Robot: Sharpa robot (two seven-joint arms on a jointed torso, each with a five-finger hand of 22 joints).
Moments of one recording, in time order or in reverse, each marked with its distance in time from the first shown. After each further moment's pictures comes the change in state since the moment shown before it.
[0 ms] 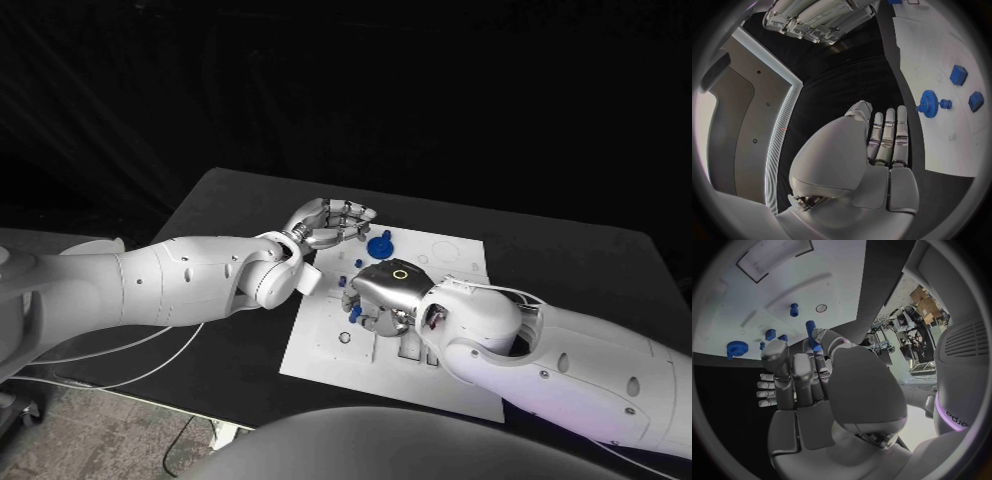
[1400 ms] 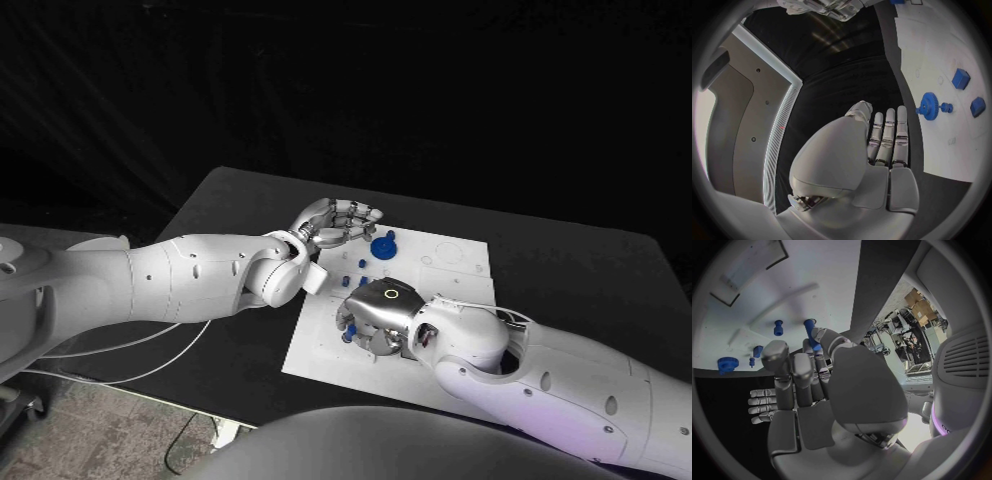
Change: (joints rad) left arm 0.000 0.010 0.000 -0.007 0.018 0.008 -0.006; left_hand 0.000 0.000 0.003 -0.003 0.000 -0.004 0.004 0.004 -0.001 0.000 0.000 0.000 -0.002 0.000 0.000 0.000 -0.001 0.000 -0.007 0.000 0.000 0.004; right arm -0.065 0.040 -0.002 -0.046 -0.048 0.005 0.046; right_hand -0.005 -0.013 0.018 -0.018 -0.019 0.000 0.000 -0.004 0.001 0.013 0.010 0.004 0.002 -0.004 -0.004 -0.007 -0.010 0.000 0.000 0.000 0.004 -0.001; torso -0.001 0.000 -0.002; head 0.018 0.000
